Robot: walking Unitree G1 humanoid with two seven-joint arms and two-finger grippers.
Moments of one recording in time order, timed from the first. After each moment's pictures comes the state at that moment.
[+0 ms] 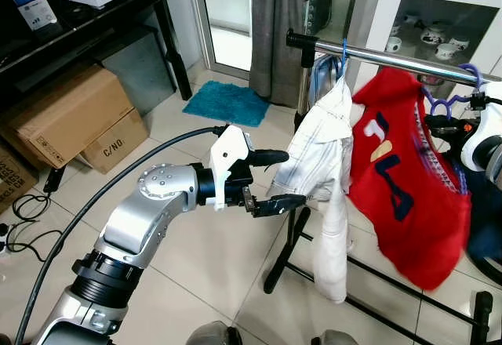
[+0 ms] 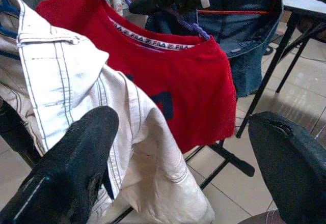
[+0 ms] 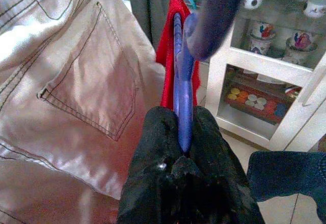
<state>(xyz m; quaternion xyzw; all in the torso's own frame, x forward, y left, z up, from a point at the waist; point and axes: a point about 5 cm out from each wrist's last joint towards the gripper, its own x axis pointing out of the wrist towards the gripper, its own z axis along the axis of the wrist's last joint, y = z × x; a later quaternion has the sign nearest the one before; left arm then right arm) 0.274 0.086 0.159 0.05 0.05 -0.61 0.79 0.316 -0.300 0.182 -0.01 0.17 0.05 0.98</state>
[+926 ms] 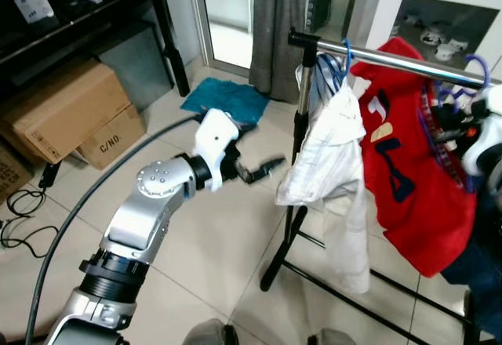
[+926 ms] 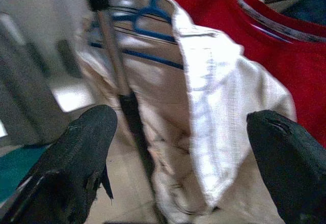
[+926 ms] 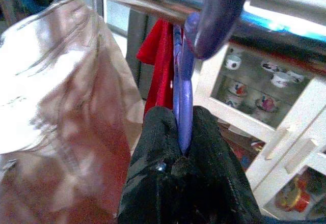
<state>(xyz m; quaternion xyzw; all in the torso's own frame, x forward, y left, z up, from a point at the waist) 0.300 0.101 0.158 0.08 0.01 -0.43 0.90 0.284 -0.275 0.191 -0.11 0.07 0.04 0.99</state>
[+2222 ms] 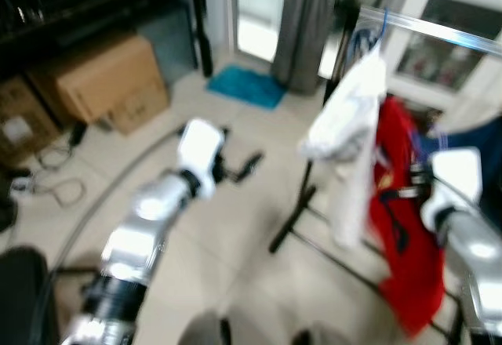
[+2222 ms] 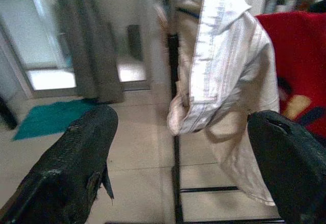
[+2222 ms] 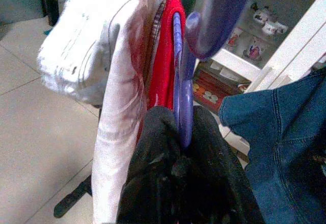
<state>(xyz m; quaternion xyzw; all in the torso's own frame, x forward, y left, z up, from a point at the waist) 0.295 0.123 0.135 0.06 0.03 -0.31 0.95 0.249 -0.243 0.119 -0.13 0.14 -0.04 0.98</state>
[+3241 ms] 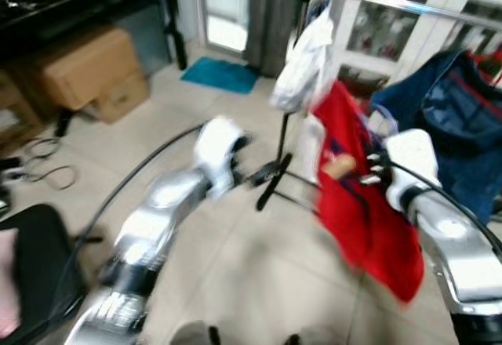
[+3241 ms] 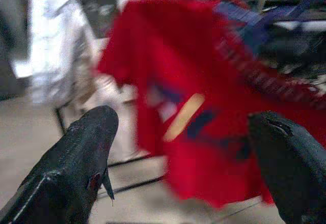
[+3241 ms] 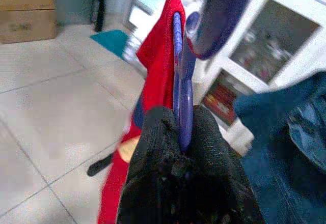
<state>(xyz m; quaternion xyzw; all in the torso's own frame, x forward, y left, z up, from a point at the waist) 0.312 0.075 0.142 0.00 0.06 -0.44 0.89 0.271 -0.192 0.141 -0.19 0.09 0.09 0.97</state>
